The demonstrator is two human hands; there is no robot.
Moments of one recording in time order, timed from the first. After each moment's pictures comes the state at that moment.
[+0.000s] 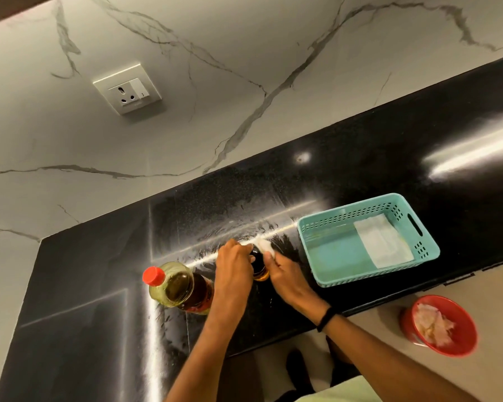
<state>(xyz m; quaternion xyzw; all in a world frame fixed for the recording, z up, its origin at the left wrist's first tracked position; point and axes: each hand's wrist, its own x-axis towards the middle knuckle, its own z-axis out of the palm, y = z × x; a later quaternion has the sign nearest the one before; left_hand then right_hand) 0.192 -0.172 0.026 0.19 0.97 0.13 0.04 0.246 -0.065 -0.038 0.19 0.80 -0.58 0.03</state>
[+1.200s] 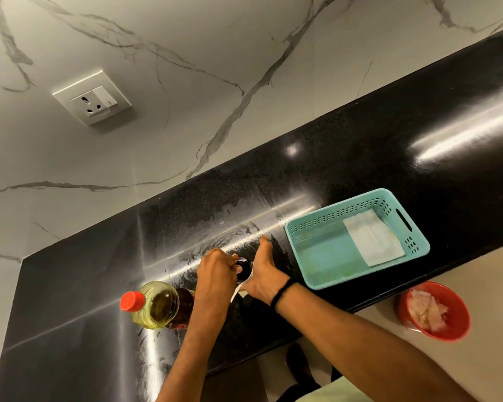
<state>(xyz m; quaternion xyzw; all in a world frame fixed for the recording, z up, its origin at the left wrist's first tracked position) 0.166 -0.166 0.018 0.12 0.97 0.15 0.12 0.179 -0.082 -0.016 0.48 0.12 -0.86 0.14</state>
